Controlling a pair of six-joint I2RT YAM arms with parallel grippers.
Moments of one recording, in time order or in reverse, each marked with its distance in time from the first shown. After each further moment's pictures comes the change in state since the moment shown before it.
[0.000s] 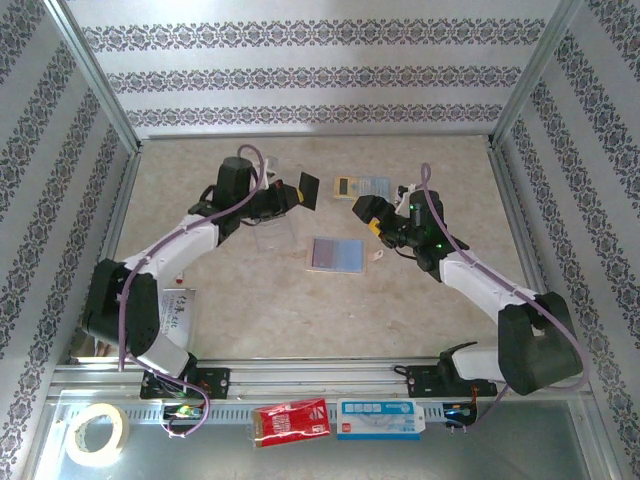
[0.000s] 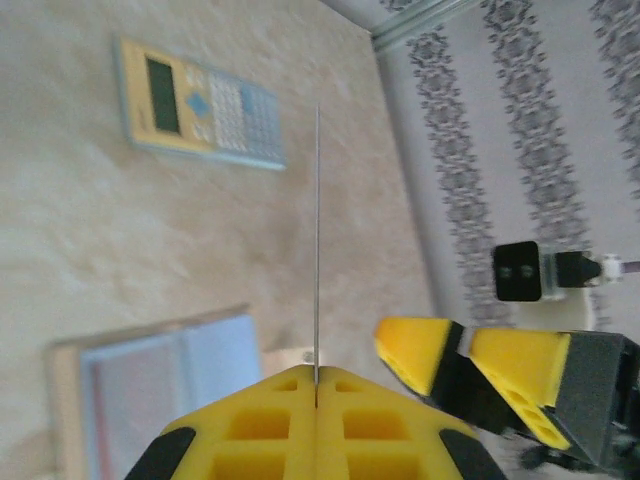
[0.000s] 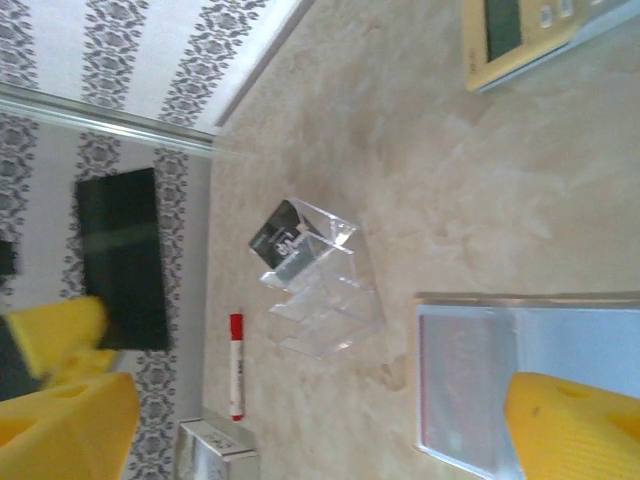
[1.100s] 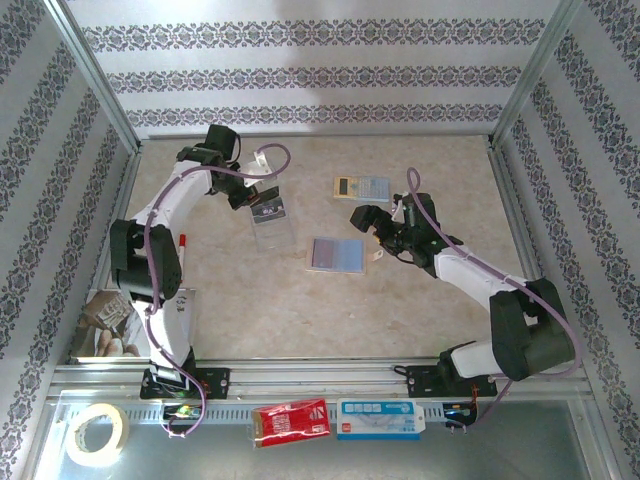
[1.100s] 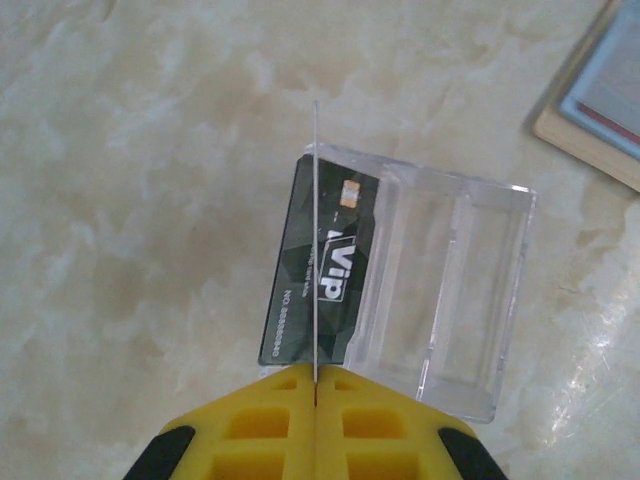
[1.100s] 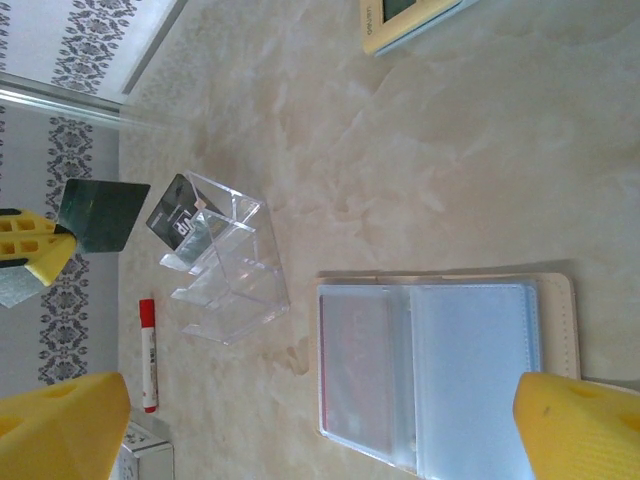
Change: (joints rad) left arm 0.201 0.362 0.525 -0.771 -0.194 1.545; right arm 0.000 0.083 0.013 -0.086 0.036 -0.105
